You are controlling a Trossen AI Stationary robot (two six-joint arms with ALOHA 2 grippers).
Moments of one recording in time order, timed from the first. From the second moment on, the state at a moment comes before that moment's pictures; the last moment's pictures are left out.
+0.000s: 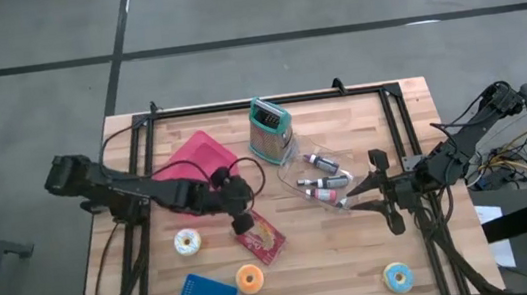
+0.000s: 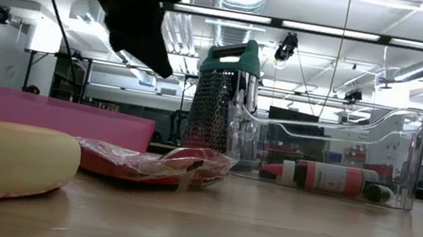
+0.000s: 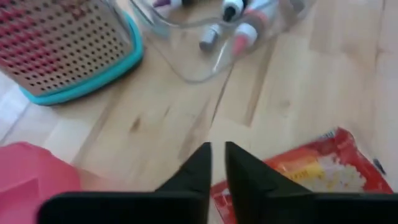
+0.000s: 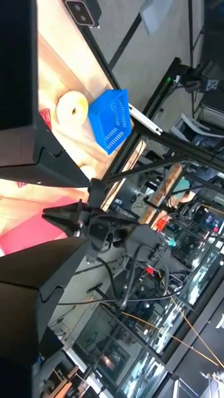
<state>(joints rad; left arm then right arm) -0.21 1.48 0.93 -0.37 -0.36 -0.43 0.65 0.82 0.71 0.00 0.50 -0.42</state>
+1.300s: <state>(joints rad) -0.23 1.64 0.94 -0.38 -0.04 -1.00 0.65 0.82 0.71 0.00 0.50 -0.42</state>
